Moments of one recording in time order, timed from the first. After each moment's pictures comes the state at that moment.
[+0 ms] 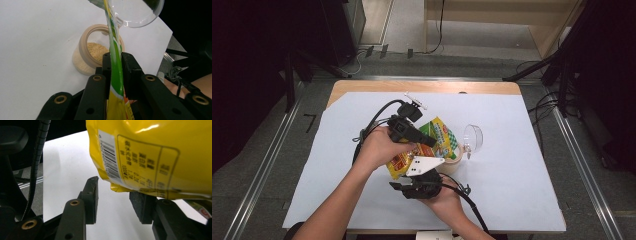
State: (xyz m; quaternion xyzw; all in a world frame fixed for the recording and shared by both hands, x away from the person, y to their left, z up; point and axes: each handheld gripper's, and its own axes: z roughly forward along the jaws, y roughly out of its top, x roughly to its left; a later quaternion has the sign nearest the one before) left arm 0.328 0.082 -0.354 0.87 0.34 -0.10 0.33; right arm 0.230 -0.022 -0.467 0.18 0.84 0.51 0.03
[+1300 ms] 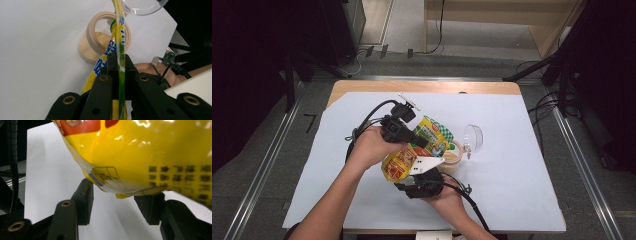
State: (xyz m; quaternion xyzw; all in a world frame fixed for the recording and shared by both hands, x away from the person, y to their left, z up) left arm 0.328 0.098 -0.354 0.88 0.35 -0.11 0.30; right arm 0.240 -0.027 -0.489 0.20 0.85 0.48 0.04
